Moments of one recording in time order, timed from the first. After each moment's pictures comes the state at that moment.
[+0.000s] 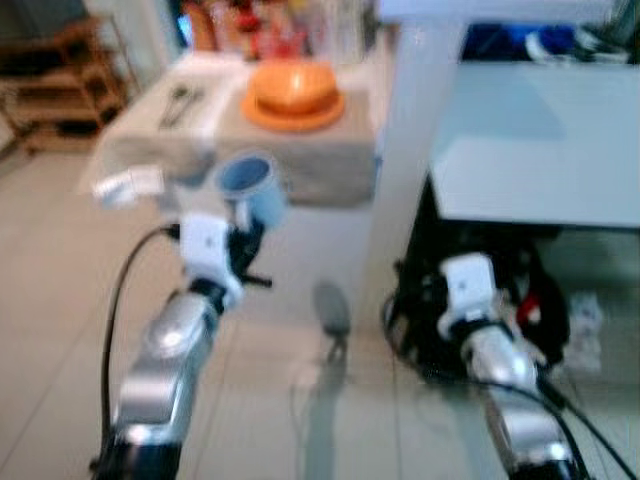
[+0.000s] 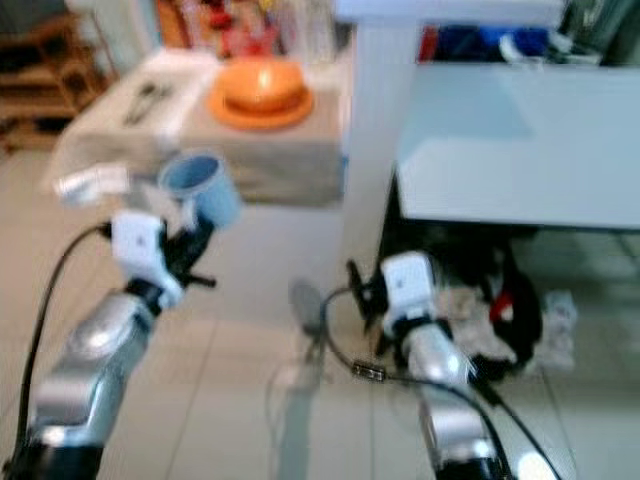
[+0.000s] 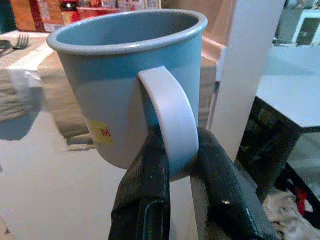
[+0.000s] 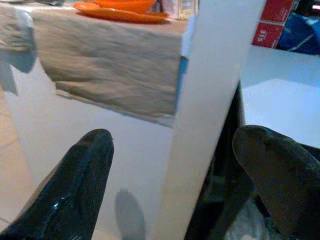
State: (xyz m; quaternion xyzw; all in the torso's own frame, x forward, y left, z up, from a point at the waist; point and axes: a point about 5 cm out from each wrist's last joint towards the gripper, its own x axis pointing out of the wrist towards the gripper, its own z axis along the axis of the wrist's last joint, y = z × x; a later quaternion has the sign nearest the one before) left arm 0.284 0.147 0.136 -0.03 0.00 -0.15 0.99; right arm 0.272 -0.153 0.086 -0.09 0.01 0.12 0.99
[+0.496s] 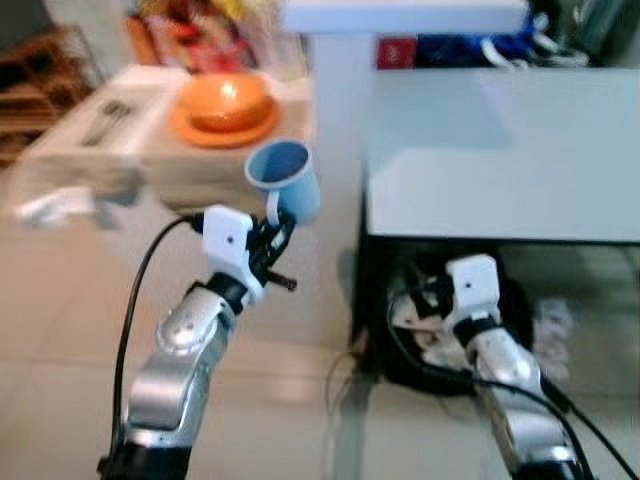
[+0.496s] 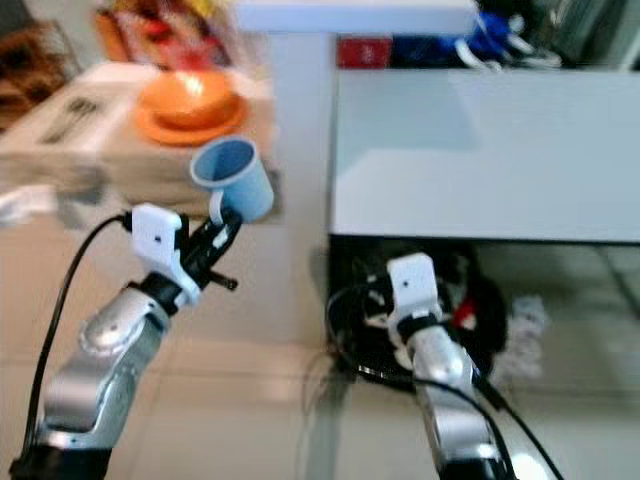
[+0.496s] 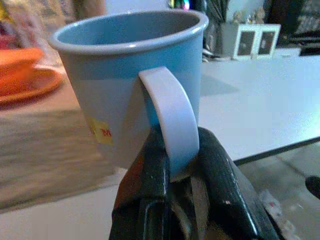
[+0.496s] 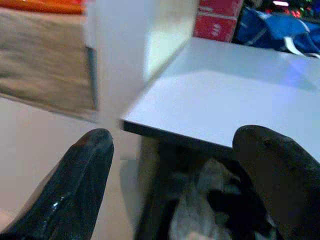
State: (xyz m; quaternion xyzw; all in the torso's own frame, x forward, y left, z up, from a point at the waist) left arm 0.276 0.122 0.152 -0.03 -0.03 -0.23 0.97; right arm 0.271 -0.159 0.085 -0.10 0.01 0.11 0.99
